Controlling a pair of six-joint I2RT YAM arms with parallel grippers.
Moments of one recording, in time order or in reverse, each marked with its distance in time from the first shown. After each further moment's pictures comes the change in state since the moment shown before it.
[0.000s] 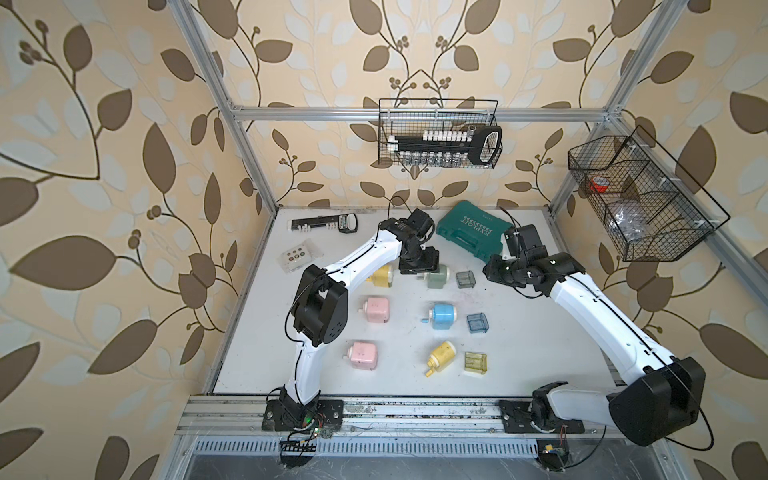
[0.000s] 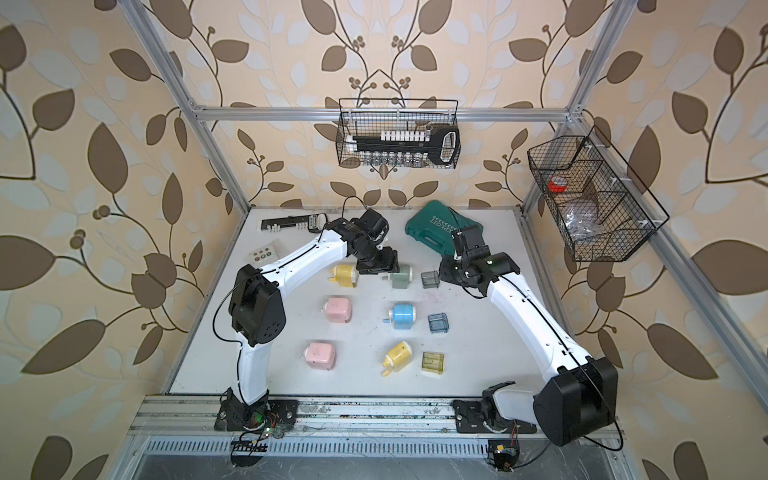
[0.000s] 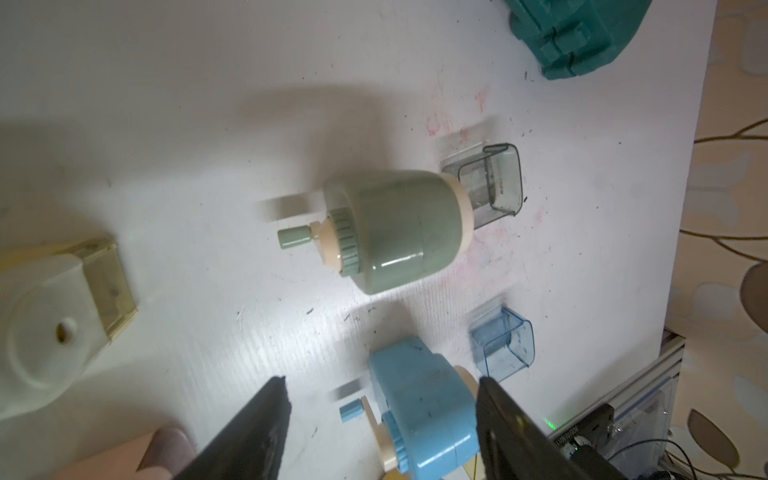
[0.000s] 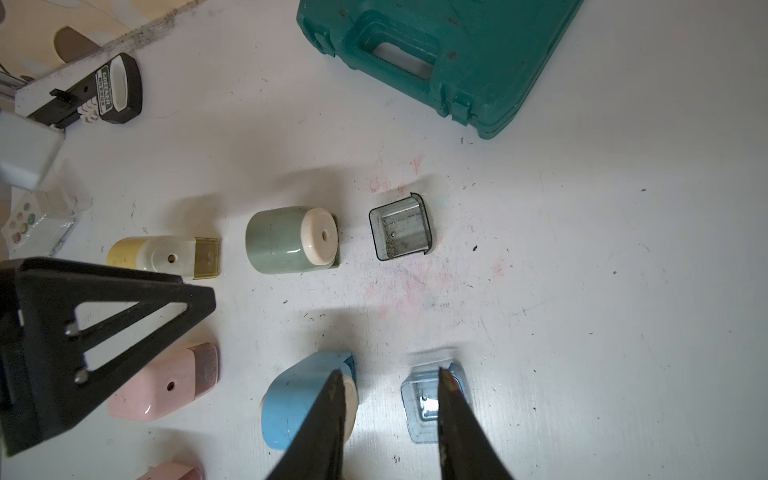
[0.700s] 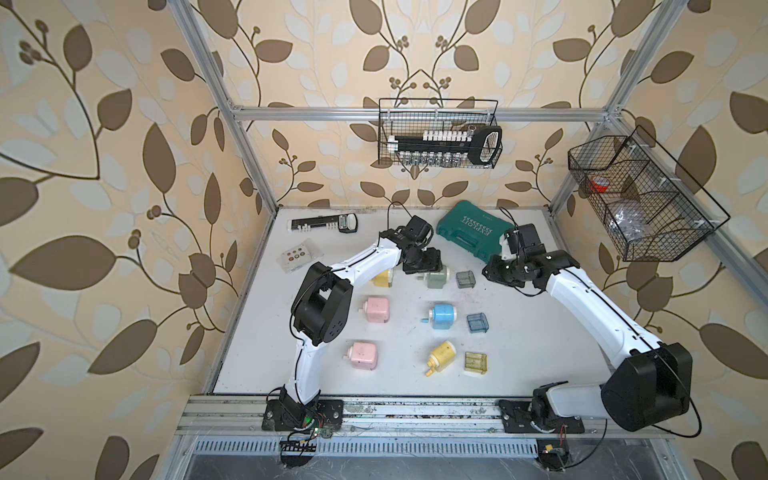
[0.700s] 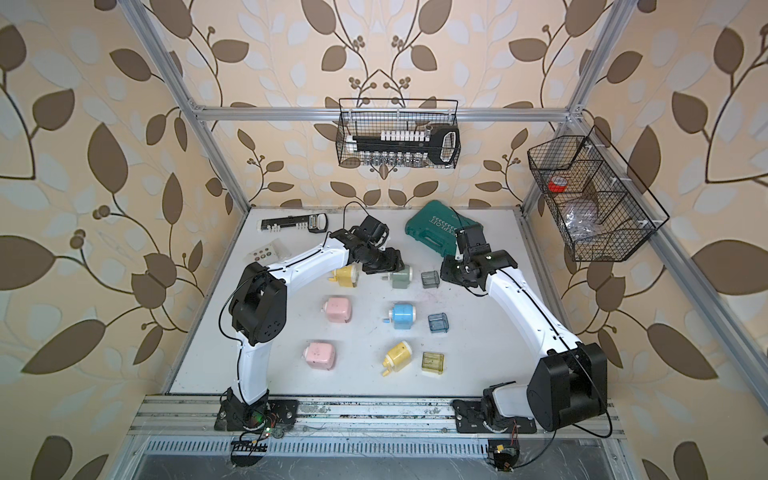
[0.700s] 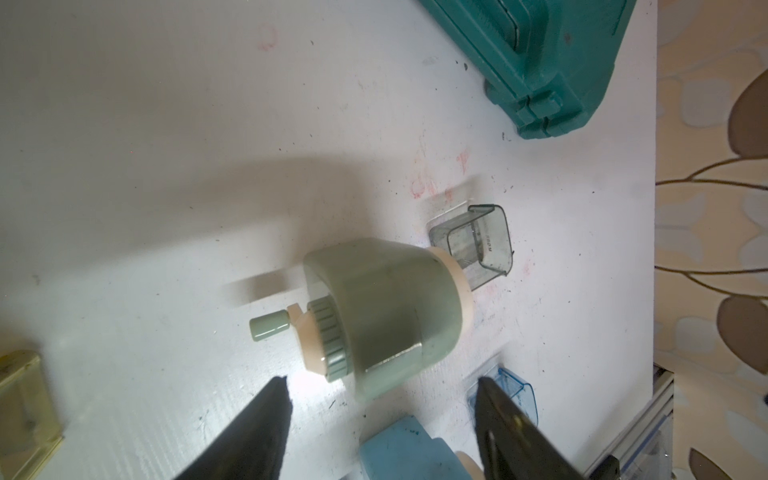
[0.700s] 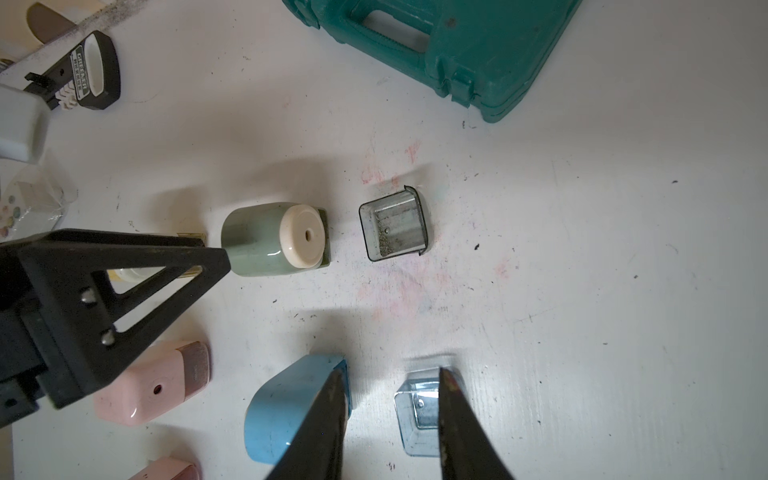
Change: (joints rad) left arm 0.021 0.006 -0.134 0.274 0.019 -0.030; right arm -0.060 0.065 -0.012 0.030 -0.073 -0.031
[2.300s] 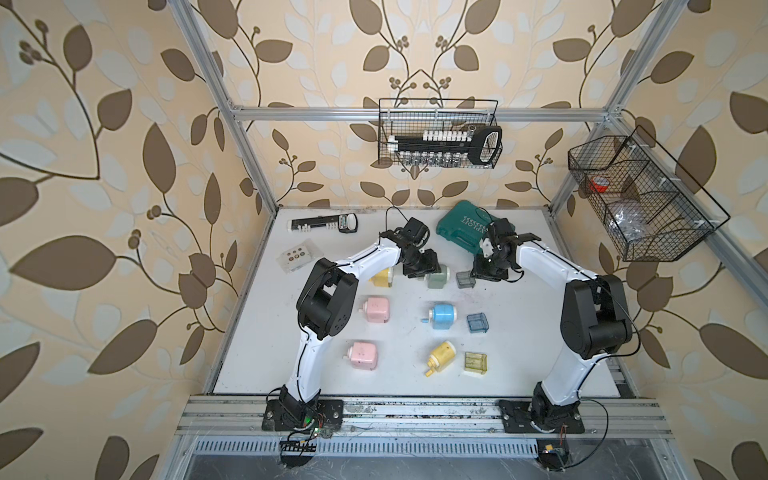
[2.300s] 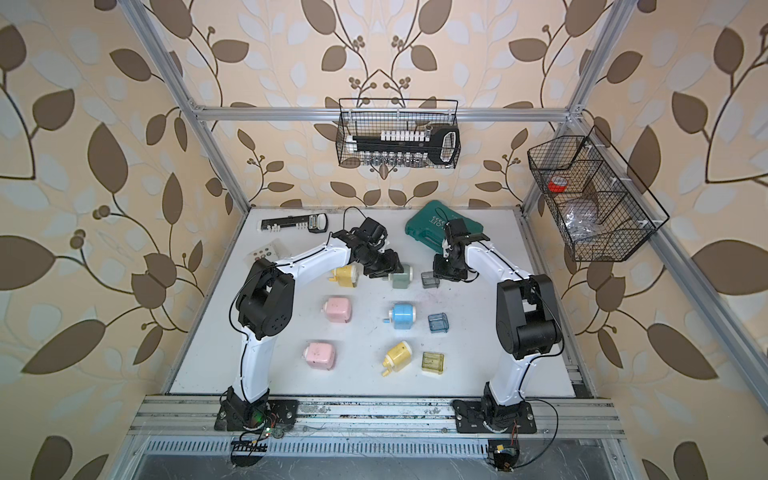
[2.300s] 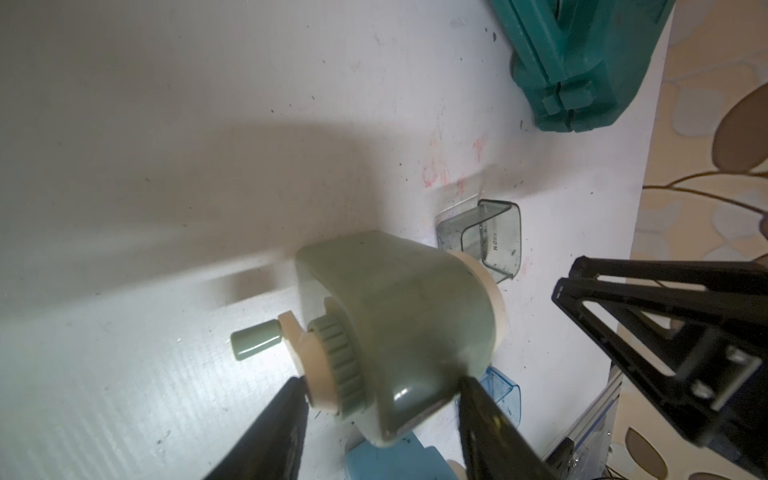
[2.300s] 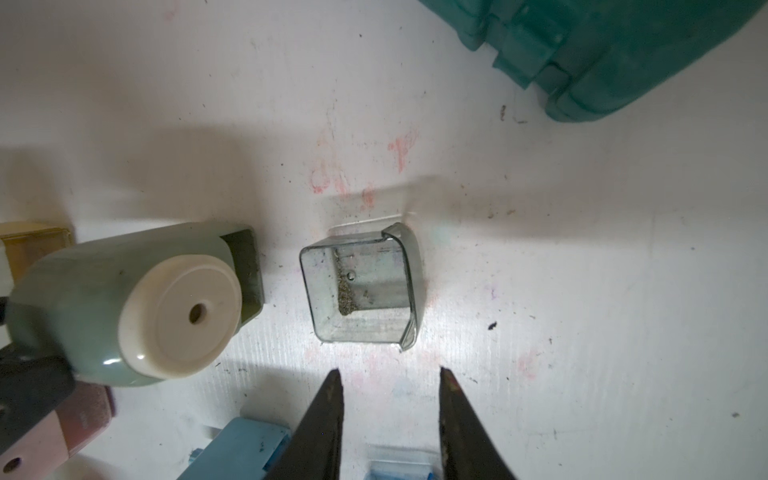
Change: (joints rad) left arm 0.021 0.066 0.009 0.005 0.112 -0.064; right arm -0.050 0.440 0.180 0.006 -0.069 -0.176
